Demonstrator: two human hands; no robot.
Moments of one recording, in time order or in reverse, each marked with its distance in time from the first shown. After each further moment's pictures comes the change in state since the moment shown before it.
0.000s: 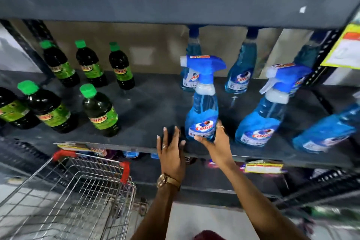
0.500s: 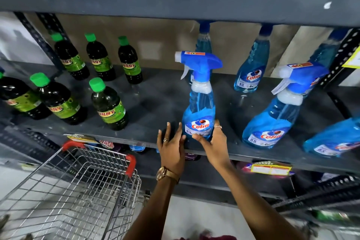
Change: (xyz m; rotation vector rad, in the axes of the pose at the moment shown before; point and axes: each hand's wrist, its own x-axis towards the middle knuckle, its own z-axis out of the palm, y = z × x) left_hand 0.007 -0.010 -0.008 0.045 -0.009 -0.021; right_hand -0.004 -0.001 0.023 0.011 -0.013 -0.030
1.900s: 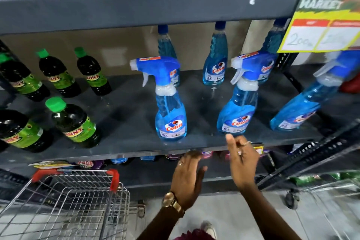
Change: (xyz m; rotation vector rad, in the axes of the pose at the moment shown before) left_hand -0.072 0.047 0.011 -0.244 -0.314 0.378; right_hand -0.069 -0.004 -0.088 -0.127 0.513 -0.044
